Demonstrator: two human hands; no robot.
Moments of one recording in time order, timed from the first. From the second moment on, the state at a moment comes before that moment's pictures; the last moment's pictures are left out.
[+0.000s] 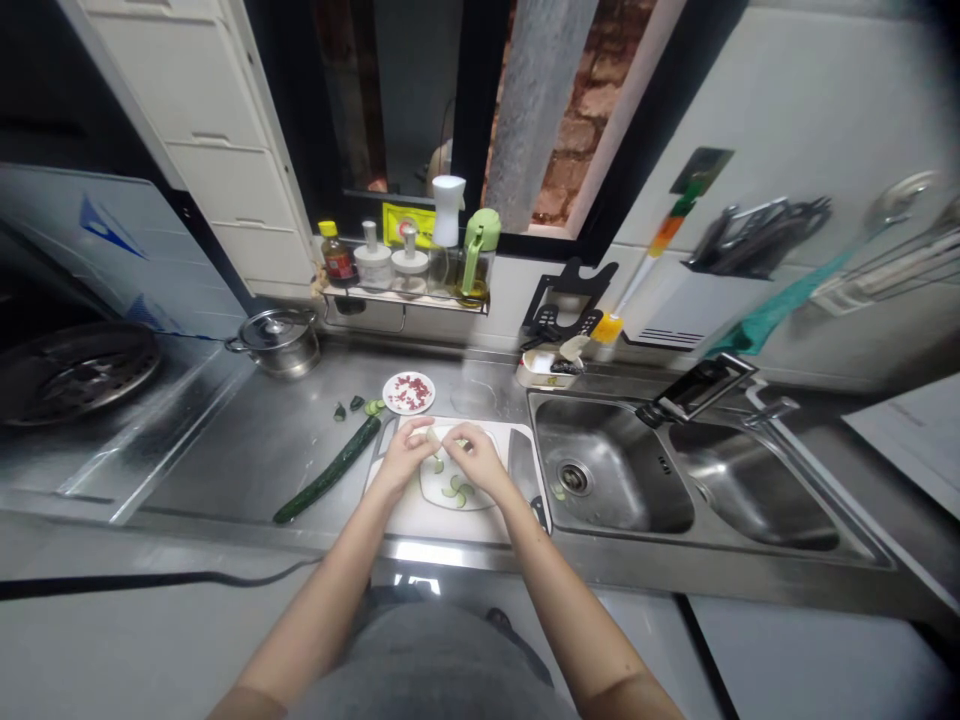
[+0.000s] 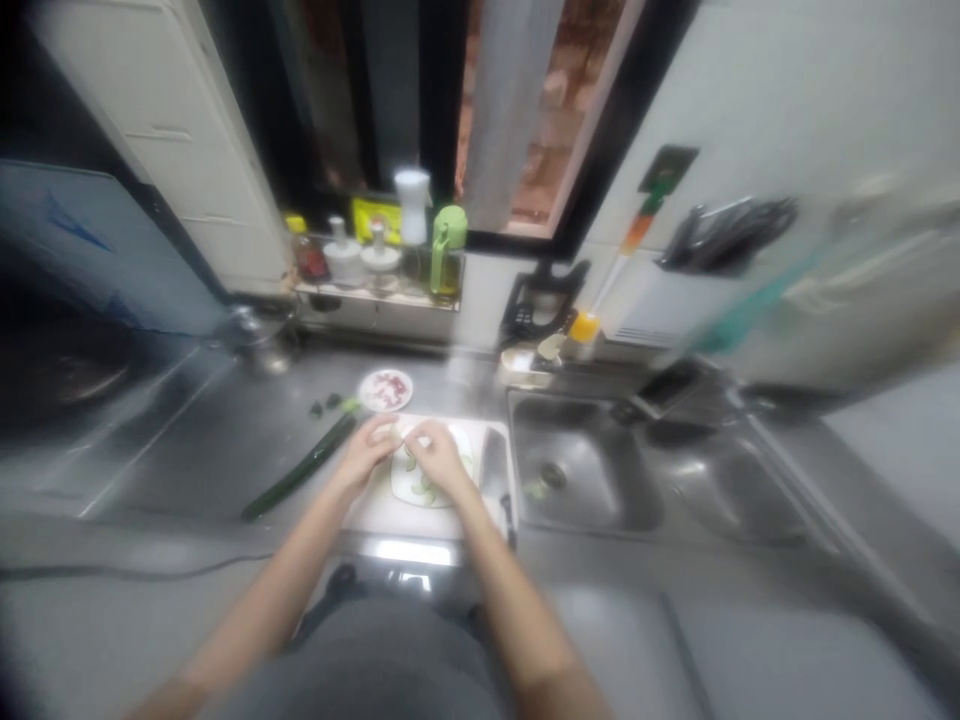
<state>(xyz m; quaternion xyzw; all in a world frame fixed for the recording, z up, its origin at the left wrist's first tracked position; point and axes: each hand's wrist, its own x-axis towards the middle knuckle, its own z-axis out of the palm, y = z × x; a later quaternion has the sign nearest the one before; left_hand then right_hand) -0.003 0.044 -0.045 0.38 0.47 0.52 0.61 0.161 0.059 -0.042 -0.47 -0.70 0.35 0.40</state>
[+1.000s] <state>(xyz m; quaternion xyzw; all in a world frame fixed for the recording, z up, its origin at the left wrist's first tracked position) 0.002 0.025 -0.032 0.58 0.54 0.54 0.29 0.154 0.061 -0.037 -0.49 -0.65 0.43 0.39</state>
